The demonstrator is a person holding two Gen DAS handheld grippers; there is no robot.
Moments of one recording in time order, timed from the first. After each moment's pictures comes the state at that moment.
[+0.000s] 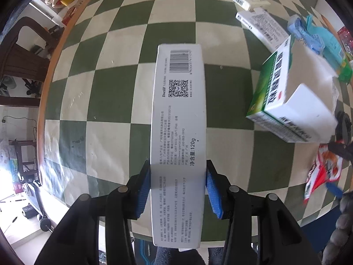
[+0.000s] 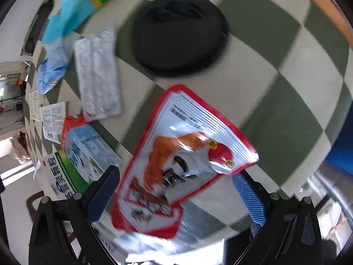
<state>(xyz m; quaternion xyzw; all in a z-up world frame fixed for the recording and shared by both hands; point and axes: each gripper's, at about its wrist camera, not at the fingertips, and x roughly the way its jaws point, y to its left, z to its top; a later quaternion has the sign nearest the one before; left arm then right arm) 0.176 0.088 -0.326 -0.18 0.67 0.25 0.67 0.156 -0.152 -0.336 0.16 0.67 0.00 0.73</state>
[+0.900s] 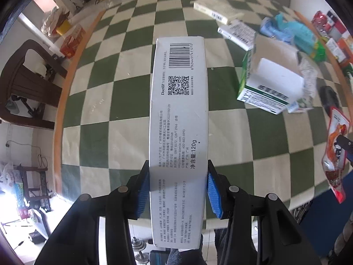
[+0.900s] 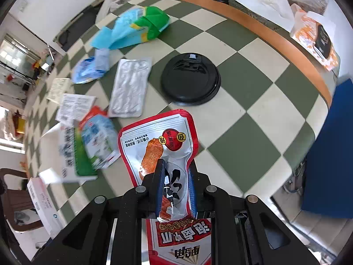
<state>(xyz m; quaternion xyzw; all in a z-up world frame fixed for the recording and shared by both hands) 0.126 0.057 -0.308 -0.12 0.62 0.22 0.75 0.074 -0.140 -0.280 0.06 0.54 0.04 0.84</state>
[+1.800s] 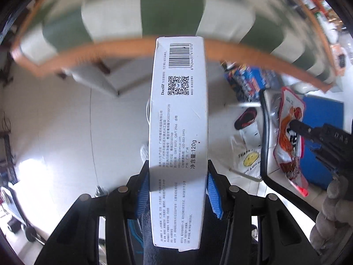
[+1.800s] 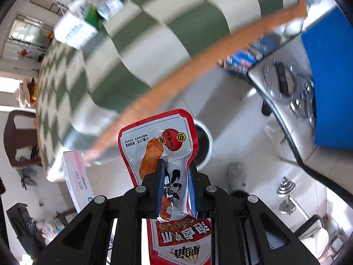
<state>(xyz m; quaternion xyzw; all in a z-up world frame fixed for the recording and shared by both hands) -0.085 -0.029 -0.396 -0.24 0.69 0.11 0.67 -0.150 -0.217 -0.376 0.06 0.63 0.12 0.76</state>
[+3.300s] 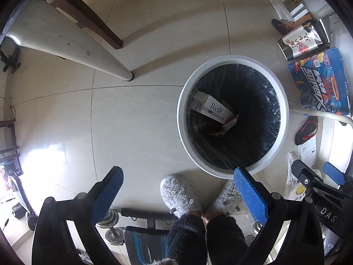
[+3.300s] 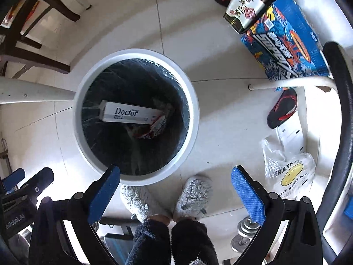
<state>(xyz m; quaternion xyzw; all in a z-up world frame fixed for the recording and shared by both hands) -0.054 0.010 -0.685 -0.20 0.71 0.20 0.64 -0.093 -0.156 -0.754 -0.21 0.66 0.12 0.71</state>
